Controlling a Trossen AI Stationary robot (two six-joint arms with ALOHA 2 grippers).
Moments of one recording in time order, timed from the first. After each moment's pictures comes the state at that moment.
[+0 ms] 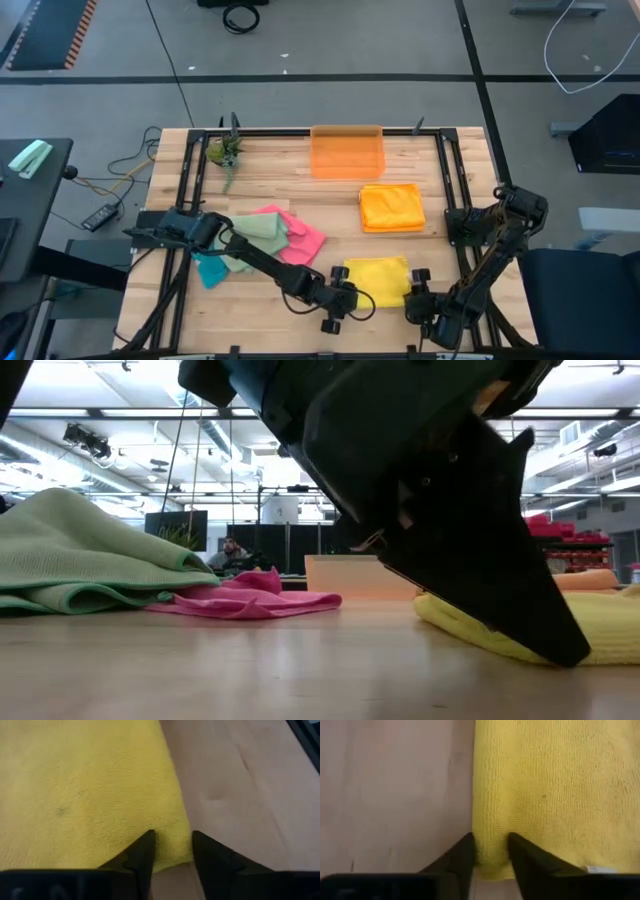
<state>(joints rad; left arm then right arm) -0.45 2.32 1.63 -0.15 -0.18 -0.20 1.06 1.77 0.87 -0.55 0.49 0.95</state>
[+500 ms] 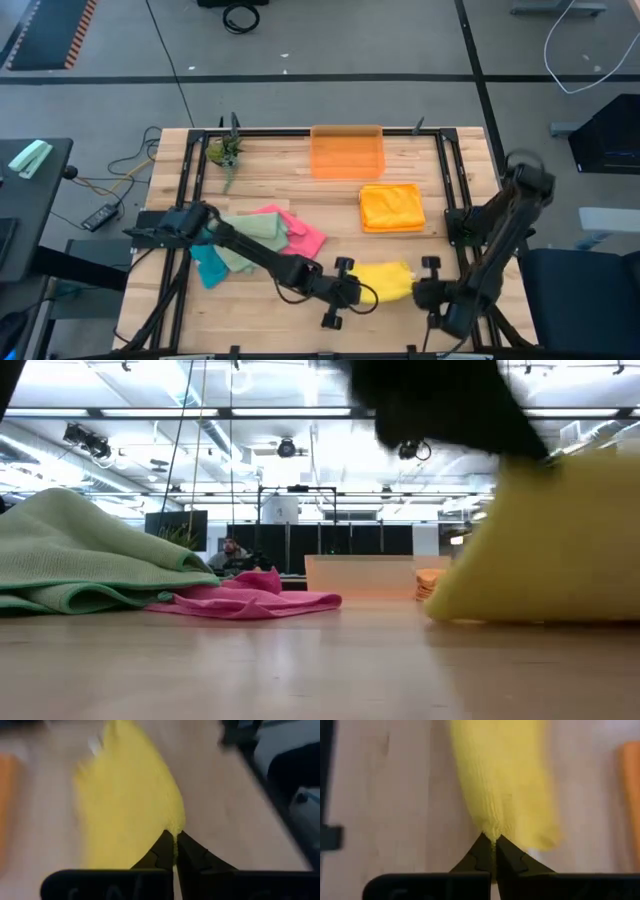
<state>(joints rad) -0.42 2.14 1.68 -0.23 -0.22 -0.04 1.04 1.46 0.94 -0.87 0.49 1.05</state>
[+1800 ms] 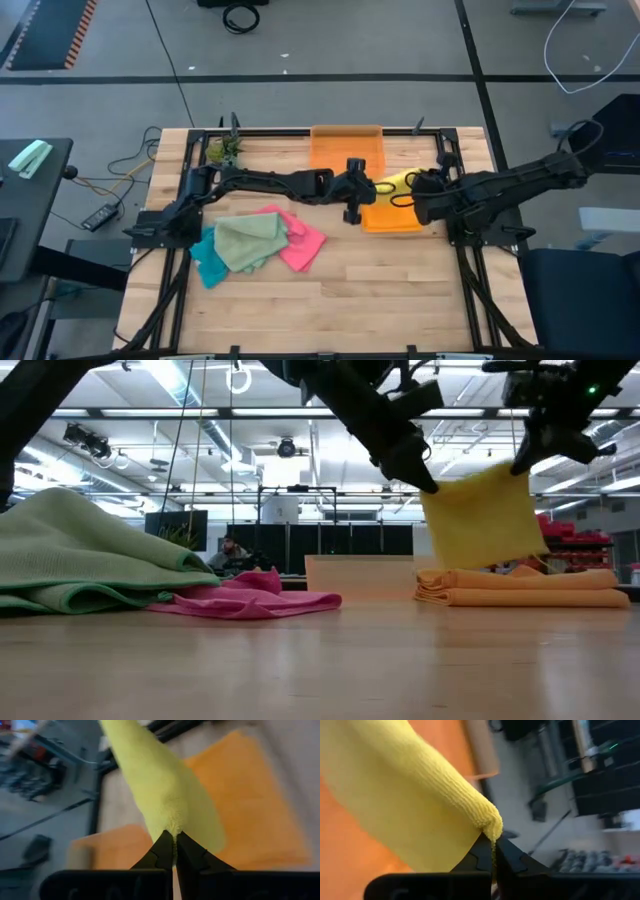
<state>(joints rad) 0.06 2.13 1.77 -0.25 -0.33 0.51 0.22 0.98 0.84 -1.28 0.99 0.32</state>
